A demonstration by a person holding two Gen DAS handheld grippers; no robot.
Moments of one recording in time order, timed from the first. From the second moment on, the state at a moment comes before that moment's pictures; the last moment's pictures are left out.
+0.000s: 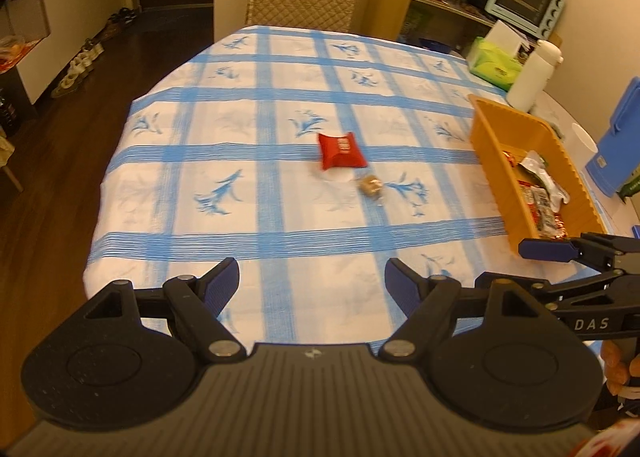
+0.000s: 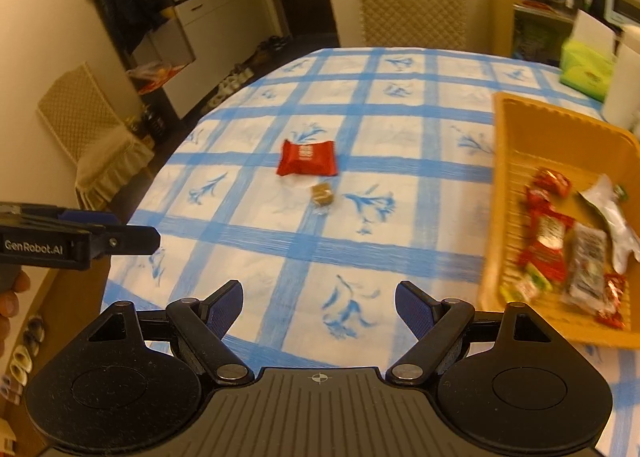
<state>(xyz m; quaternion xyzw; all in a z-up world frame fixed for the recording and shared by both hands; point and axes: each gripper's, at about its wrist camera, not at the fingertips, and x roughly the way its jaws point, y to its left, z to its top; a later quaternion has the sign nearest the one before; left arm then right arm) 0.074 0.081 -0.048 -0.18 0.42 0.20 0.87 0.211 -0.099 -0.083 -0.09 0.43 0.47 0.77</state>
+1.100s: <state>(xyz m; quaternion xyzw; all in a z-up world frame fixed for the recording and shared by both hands) 0.068 0.157 -0.079 -0.17 0.43 0.27 0.84 0.274 0.016 -0.144 -0.15 0.38 0.50 0.76</state>
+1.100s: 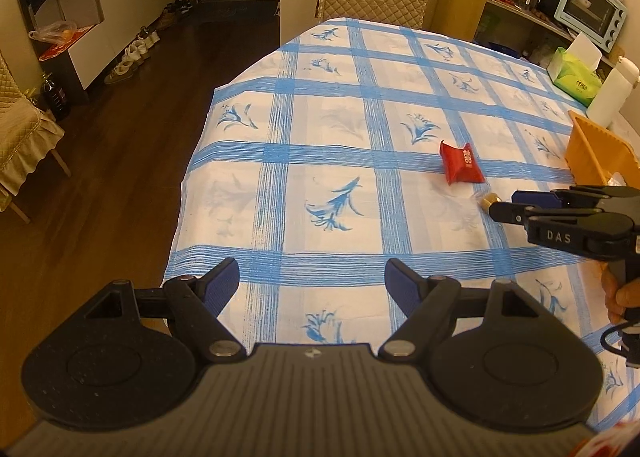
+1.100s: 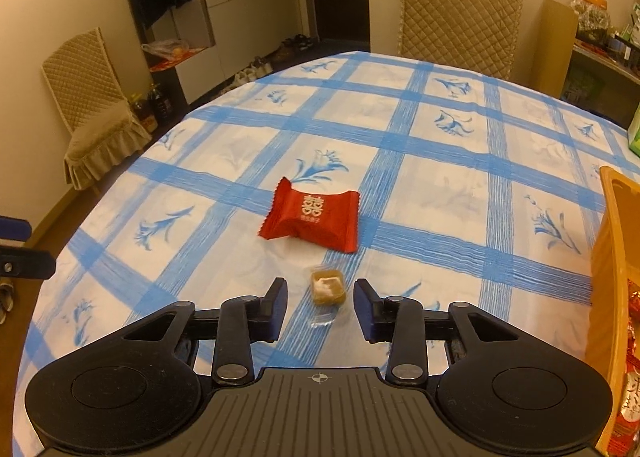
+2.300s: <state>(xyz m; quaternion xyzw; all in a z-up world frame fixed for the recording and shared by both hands) 0.181 0.127 -0.098 -0.04 0.43 0.14 0.89 0.302 0.002 -0.128 -0.13 0.39 0.47 0.78</state>
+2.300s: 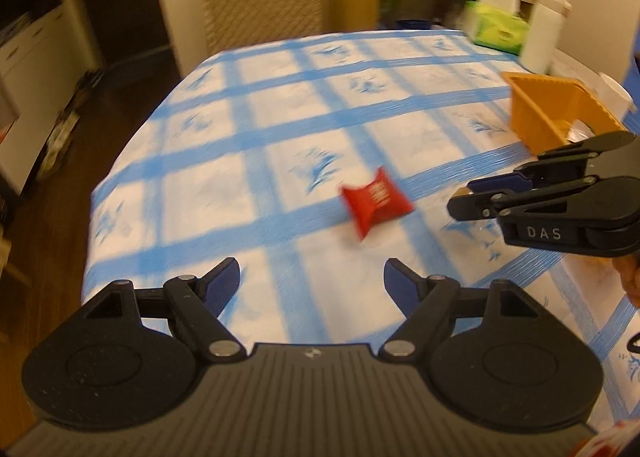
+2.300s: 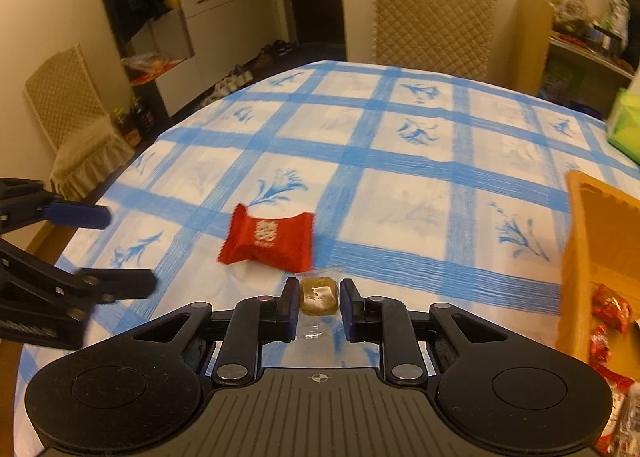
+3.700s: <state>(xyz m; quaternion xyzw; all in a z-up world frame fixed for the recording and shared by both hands) 0.253 0.121 -0.135 -0.03 0.46 0.09 0.88 0.329 -0.037 -0.117 -0.08 0.41 0.44 0.80</state>
